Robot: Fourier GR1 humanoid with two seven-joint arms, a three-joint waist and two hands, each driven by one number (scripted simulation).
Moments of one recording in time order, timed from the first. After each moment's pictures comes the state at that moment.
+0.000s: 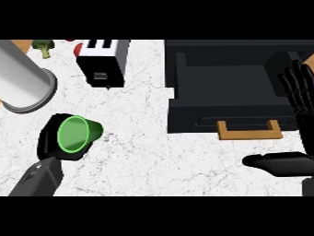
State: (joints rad) left arm -0.48 0.21 0.40 -0.32 0.12 -0.40 -0.98; right arm -0.11 -0.15 -0.11 -1.91 -0.01 0.17 -0.01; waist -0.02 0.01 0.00
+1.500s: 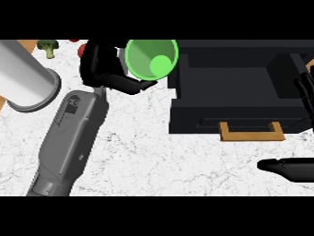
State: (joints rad) left arm -0.79 0.01 0.10 -1.03 0.14 -0.05 -0.44; right arm -0.07 -0.18 -0.18 -1.92 -0.05 0.20 -0.02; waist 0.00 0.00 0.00
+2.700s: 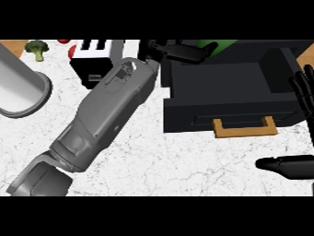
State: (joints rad) left arm -1.23 0.00 -0.25 -0.56 0.45 0.31 -0.36; right arm -0.08 -0.18 -0.18 -1.88 -0.06 0.23 -0.06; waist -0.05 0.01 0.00
